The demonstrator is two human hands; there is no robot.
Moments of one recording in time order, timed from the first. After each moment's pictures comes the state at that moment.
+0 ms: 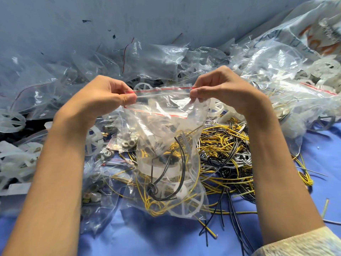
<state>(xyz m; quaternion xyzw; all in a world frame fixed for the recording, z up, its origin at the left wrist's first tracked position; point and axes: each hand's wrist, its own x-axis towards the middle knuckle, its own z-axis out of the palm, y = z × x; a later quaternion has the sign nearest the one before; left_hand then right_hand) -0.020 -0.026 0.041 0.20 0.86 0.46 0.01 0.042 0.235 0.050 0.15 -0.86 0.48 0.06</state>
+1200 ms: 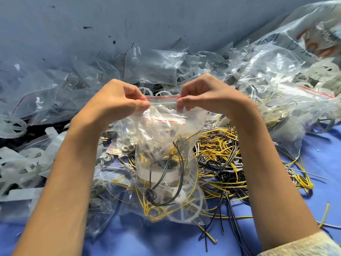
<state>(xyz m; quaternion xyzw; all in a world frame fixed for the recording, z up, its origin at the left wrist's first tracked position) -0.013 -0.006 0.044 0.21 0.87 0.44 -0.01 0.037 0.216 0.052 0.17 -0.90 0.40 0.05</state>
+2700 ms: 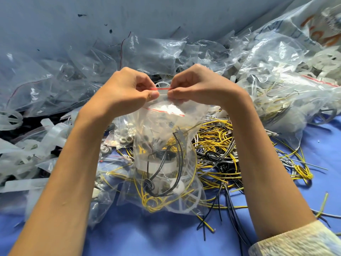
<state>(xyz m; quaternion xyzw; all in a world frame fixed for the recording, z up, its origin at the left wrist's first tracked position) -0.002 0.016 0.046 0.27 0.89 0.38 -0.03 0.029 0.205 0.047 0.17 -0.91 0.38 0.04</state>
